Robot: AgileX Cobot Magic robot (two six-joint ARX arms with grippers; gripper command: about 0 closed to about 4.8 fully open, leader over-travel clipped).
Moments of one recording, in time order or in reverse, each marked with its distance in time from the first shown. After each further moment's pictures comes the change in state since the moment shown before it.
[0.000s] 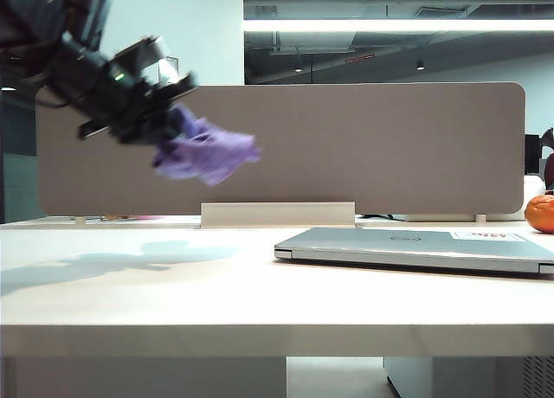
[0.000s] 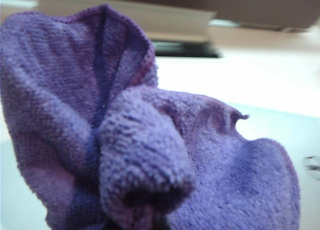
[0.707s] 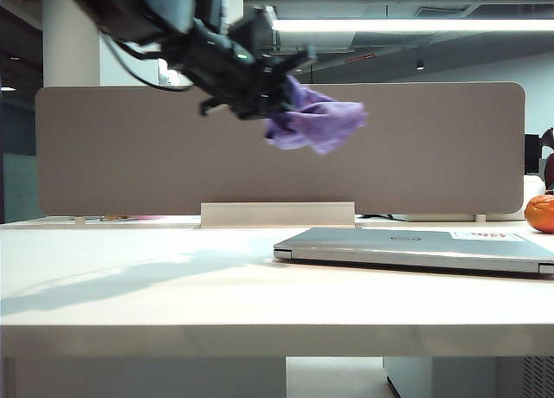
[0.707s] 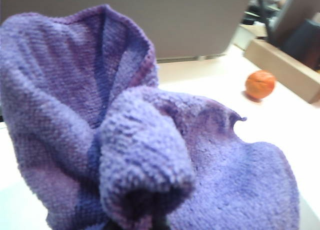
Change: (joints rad) left arm -0.268 0.220 0.326 0.036 -0.105 0.000; right arm 0.000 0.000 0.000 0.000 0.000 0.000
